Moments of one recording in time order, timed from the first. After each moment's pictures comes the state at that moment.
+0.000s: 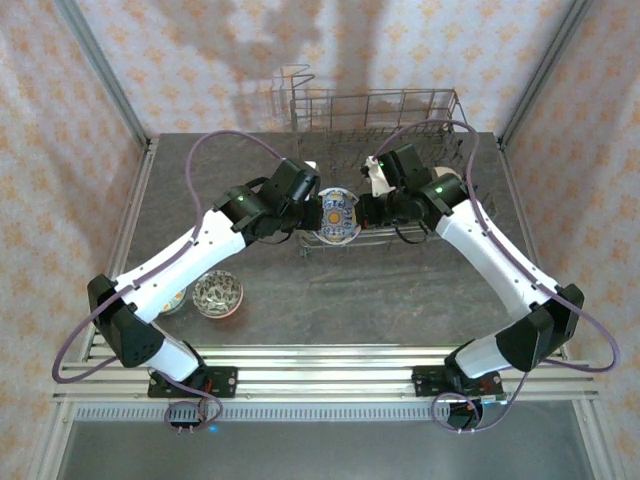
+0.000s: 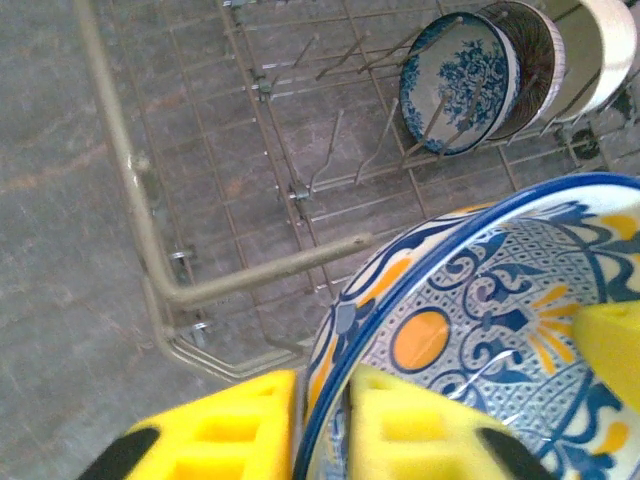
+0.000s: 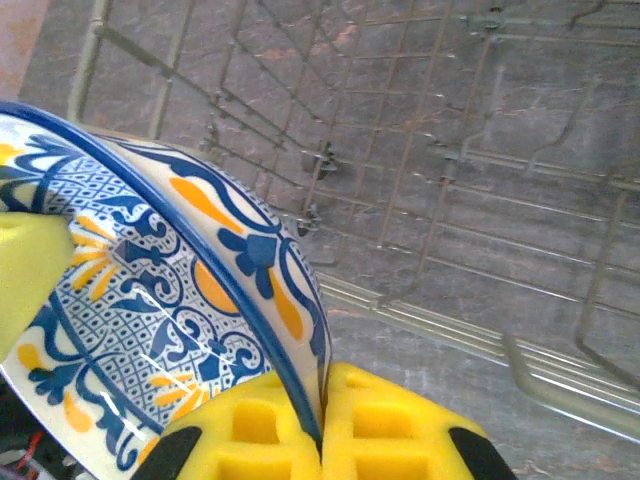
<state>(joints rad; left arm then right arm) -0.72 1.52 1.56 -0.88 -0.15 -0.59 0.56 1.44 1.51 -1.00 -0.20 0.32</state>
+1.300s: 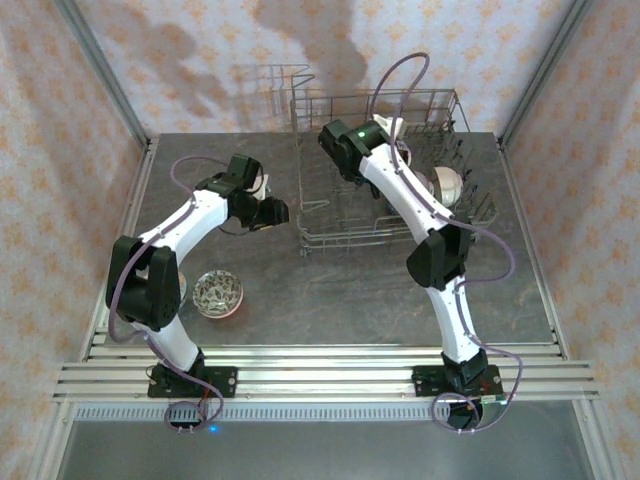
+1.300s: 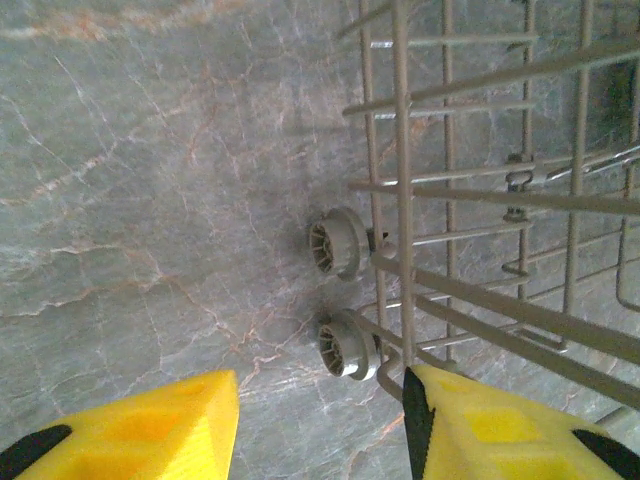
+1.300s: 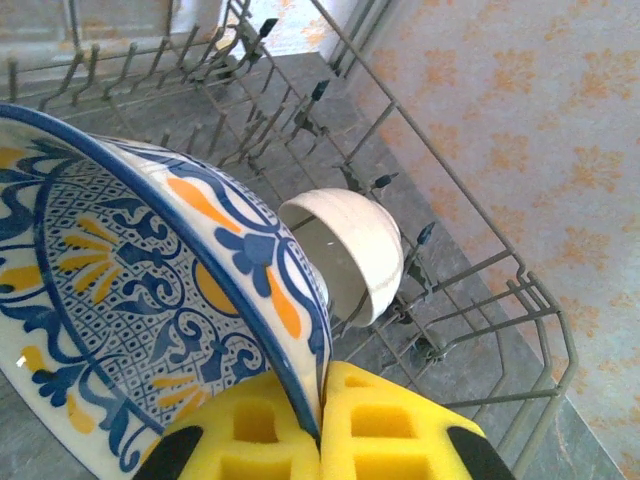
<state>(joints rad) -0.24 1.71 1.29 -0.68 0.36 -0.46 0.60 2.23 2.42 -1.66 1.03 0.98</state>
